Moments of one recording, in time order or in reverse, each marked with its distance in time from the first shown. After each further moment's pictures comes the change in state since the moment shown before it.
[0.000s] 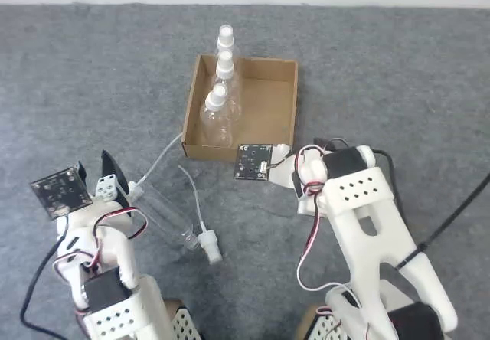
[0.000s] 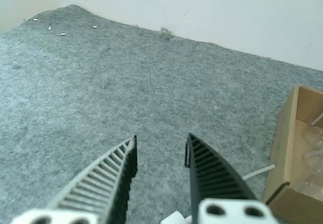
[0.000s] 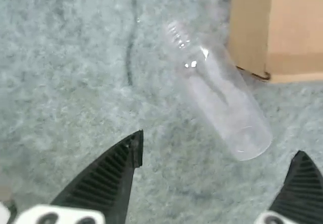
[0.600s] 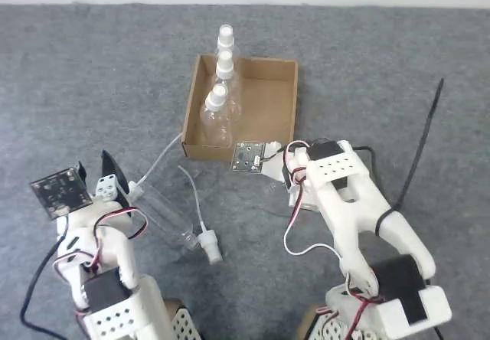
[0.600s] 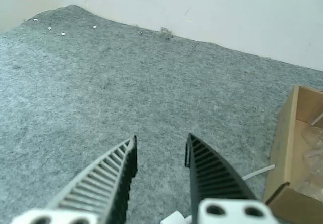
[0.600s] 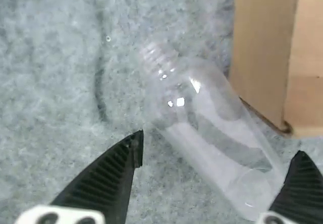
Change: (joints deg) left arm 0.0 0.0 0.0 0.0 0.0; right arm 0.0 18.5 0.1 -15.1 -1.9
